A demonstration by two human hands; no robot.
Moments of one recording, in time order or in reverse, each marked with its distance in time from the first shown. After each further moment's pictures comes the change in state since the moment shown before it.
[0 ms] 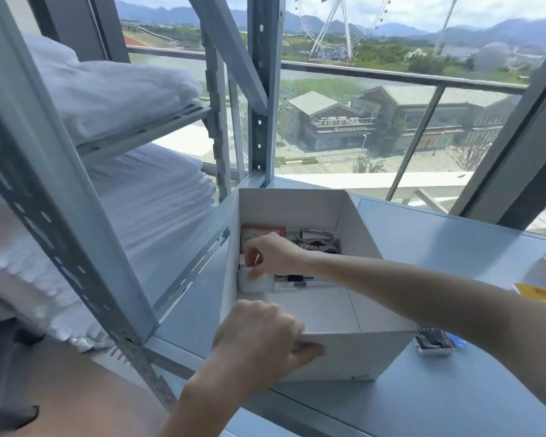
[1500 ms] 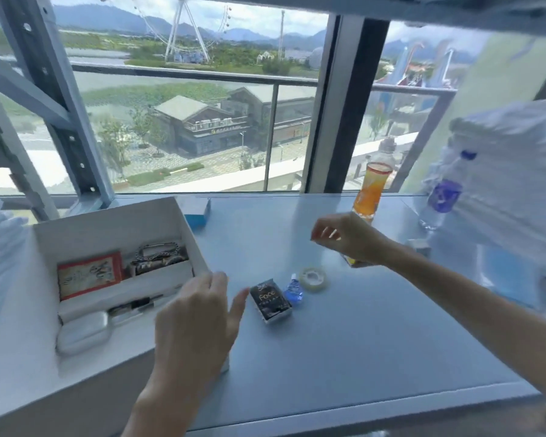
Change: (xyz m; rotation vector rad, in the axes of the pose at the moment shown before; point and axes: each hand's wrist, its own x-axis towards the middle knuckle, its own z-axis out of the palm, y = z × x) left_hand 0.069 0.126 -0.014 -0.148 0.367 -0.026; right_hand -0.329 0.145 -0.119 -0.132 0.494 0.373
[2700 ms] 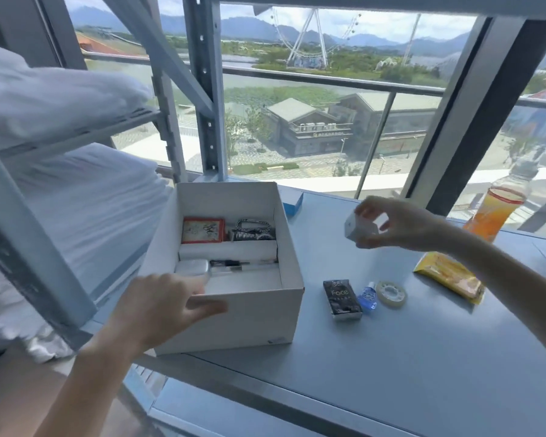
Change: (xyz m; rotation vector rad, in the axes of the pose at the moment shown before) left_hand -0.076 -0.128 -0.036 0.171 -0.130 -0.127; right_hand 0.051 -0.065 -0.009 0.112 -0.234 -0.107
